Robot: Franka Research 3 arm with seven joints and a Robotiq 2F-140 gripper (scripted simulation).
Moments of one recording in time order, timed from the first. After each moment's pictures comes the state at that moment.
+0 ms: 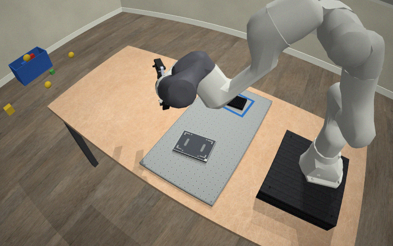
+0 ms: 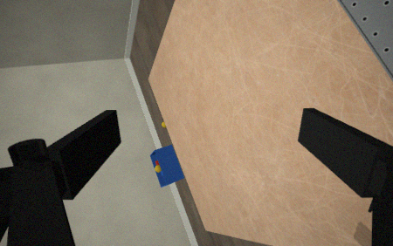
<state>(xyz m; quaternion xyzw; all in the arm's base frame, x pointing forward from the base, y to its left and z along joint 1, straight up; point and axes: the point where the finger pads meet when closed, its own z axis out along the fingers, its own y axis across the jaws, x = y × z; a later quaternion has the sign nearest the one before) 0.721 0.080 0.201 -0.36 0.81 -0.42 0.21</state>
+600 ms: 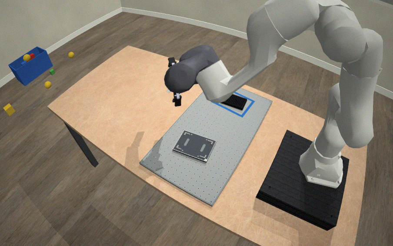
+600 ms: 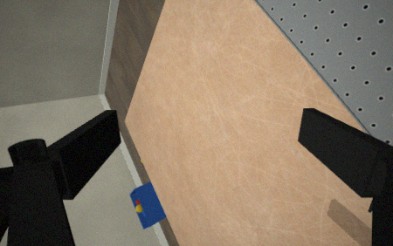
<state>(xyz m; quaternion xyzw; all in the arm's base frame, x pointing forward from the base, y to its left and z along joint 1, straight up) 0.696 0.013 0.166 -0.32 0.85 -0.39 0.14</state>
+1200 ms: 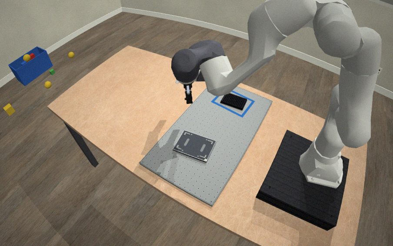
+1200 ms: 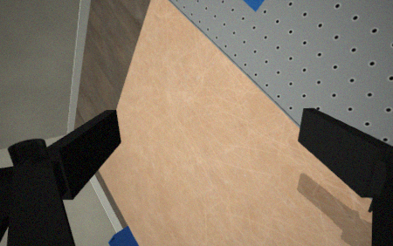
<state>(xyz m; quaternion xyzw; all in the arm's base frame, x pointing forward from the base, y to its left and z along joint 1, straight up) 0.662 -0.050 0.130 -0.28 0.89 -0.34 0.08</state>
